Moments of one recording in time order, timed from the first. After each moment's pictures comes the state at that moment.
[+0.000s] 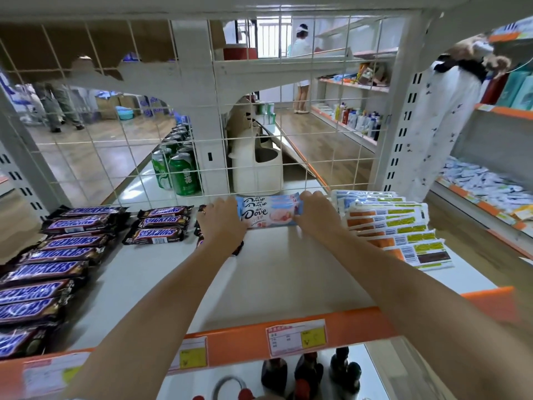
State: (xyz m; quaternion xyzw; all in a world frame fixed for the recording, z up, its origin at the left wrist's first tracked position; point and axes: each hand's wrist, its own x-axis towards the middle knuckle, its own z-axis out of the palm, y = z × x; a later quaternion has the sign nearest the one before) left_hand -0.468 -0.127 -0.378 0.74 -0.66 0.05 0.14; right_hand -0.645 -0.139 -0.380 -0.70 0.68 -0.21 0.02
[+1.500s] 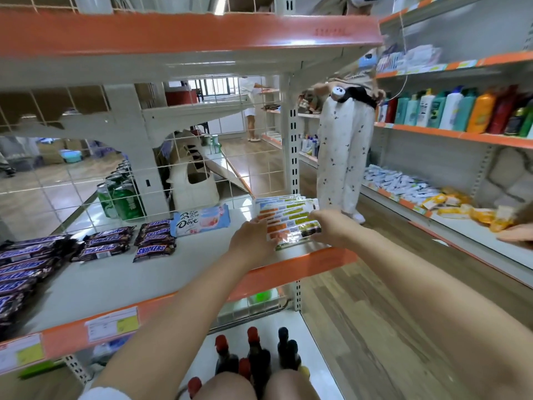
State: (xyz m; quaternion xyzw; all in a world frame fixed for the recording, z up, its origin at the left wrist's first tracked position) left_hand -0.639 0.015 -0.346 0.54 -0.82 -0.05 0.17; right_hand -0.825 0.021 -0.341 -0.72 0.69 -0.08 0.02
